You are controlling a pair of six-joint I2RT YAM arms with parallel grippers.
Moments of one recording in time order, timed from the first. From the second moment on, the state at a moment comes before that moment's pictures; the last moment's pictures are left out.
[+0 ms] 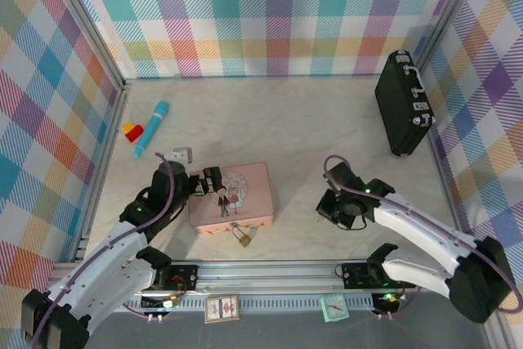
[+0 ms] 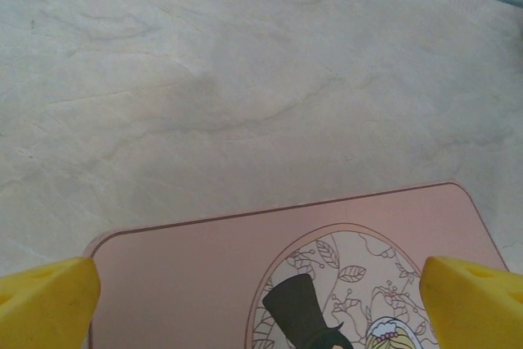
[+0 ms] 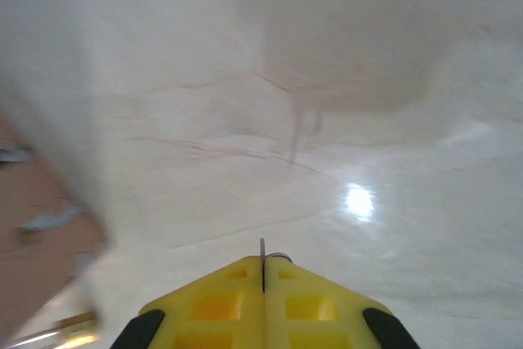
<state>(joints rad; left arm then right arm) -0.48 0.76 0.51 -0.31 -0.13 -0.47 0.63 0.99 0.64 -0.77 -0.13 1.17</state>
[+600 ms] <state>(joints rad) -0.53 1.03 0.74 -0.03 0.26 -0.78 0.56 1.01 0.38 0.50 -0.15 1.20</state>
